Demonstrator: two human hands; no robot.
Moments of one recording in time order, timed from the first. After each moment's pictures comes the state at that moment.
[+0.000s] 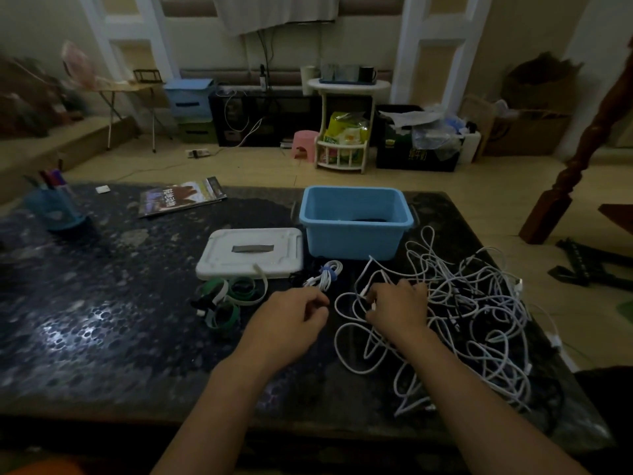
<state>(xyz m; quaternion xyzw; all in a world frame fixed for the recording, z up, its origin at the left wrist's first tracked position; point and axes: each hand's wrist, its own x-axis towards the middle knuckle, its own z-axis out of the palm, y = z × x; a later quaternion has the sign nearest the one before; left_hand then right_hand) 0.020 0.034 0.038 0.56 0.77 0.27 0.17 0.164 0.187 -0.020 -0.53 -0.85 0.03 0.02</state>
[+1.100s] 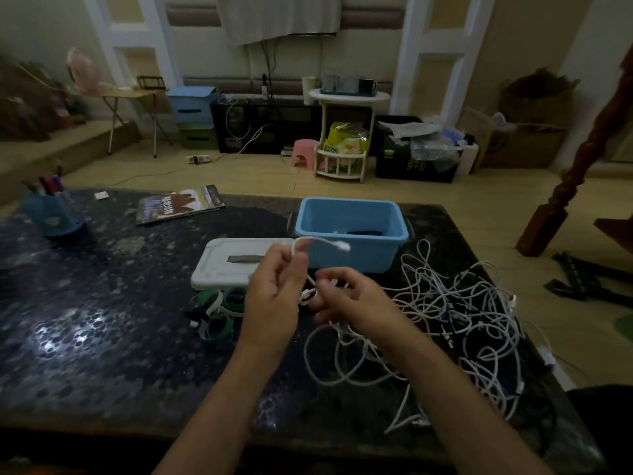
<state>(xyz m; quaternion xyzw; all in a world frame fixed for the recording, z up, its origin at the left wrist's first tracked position) 0.040 0.048 0.070 0.42 0.57 0.69 0.17 0.155 0.132 0.062 -0.30 -0.62 0.68 0.24</state>
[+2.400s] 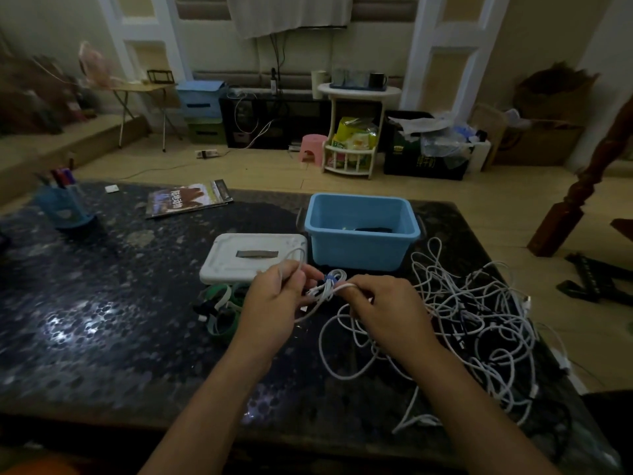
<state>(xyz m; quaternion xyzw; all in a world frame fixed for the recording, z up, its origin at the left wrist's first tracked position) 0.023 0.035 0.065 0.38 0.64 0.60 0.28 0.163 0.142 0.047 -0.36 -0.86 0.23 0.28</state>
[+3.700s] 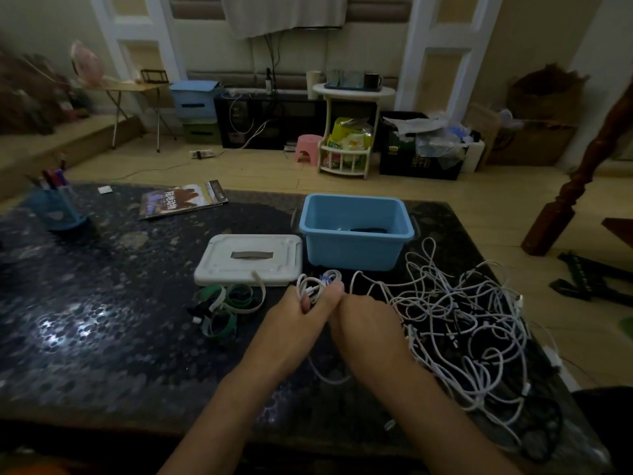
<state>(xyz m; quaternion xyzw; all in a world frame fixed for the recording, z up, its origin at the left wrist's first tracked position) 0.031 0.045 0.038 0.41 0.74 0.44 0.31 0.147 0.108 0.057 -0.38 -0.92 0.05 0.08</state>
